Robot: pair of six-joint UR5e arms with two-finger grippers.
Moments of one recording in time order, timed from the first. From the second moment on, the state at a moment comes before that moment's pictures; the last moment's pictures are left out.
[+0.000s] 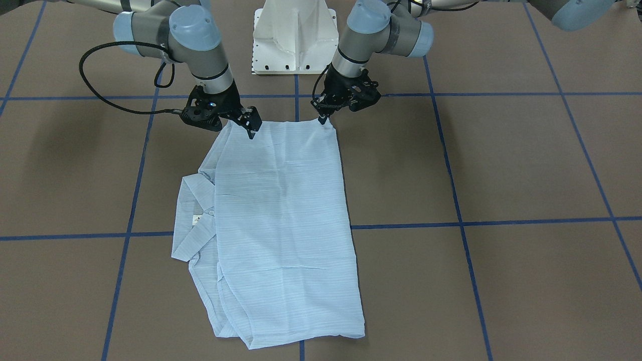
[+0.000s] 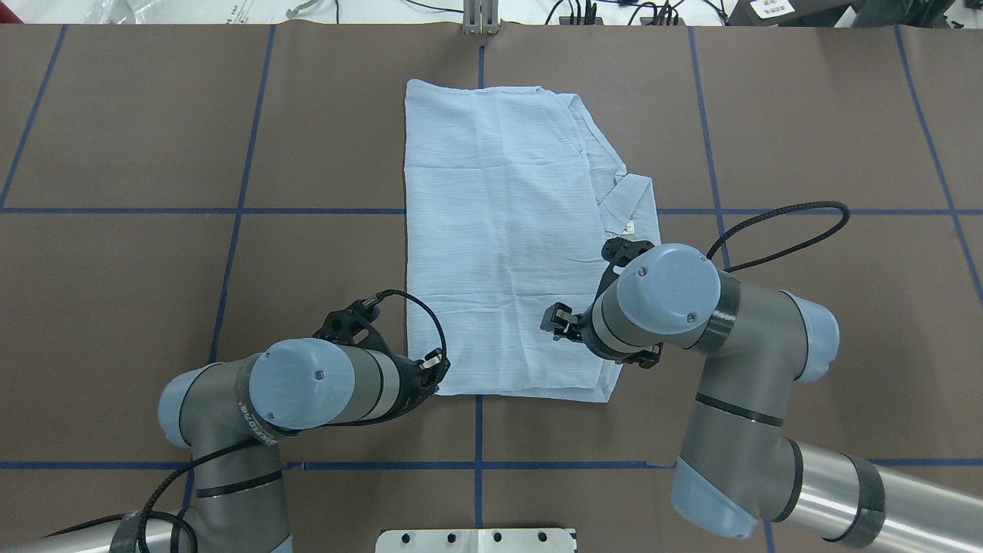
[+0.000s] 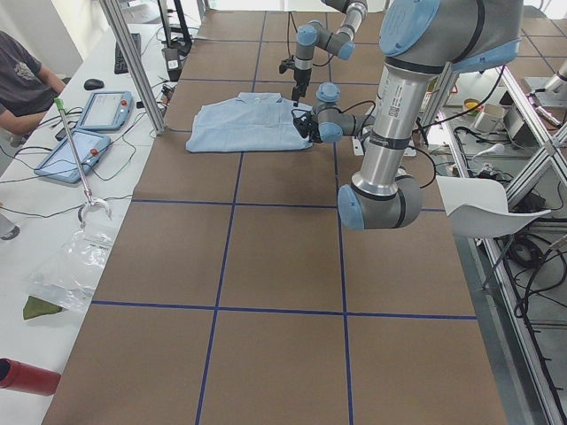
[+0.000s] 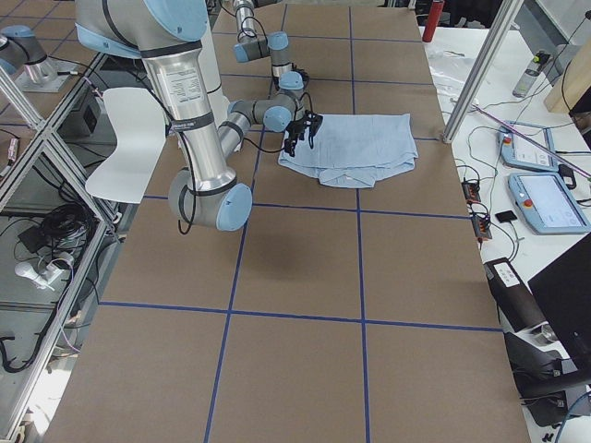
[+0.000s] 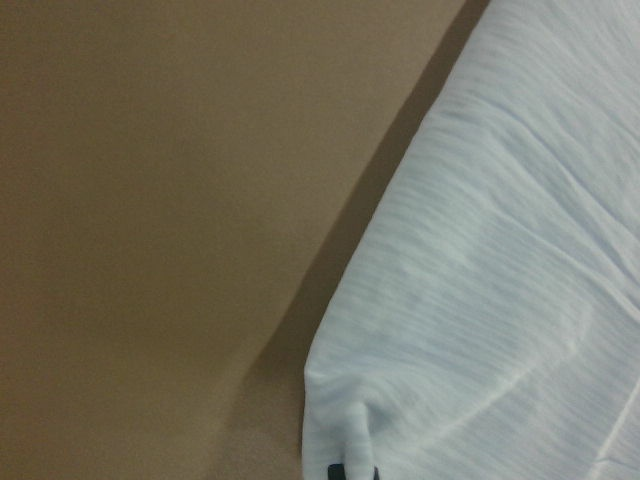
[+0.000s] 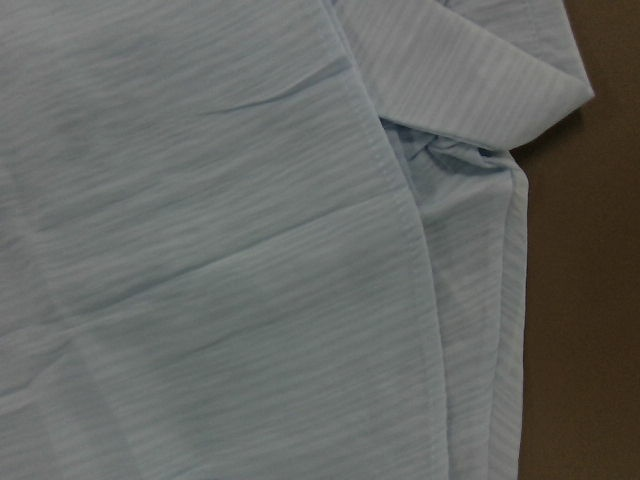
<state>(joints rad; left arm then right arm) -0.29 -2.04 -1.77 -1.99 -1.66 -2.01 0.43 -1.15 1.85 -1.48 1.81 1.64</state>
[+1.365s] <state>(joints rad) -0.29 -2.04 -1.76 -1.99 -1.66 -2.01 0.39 -1.16 1.79 -1.48 1.82 1.64</state>
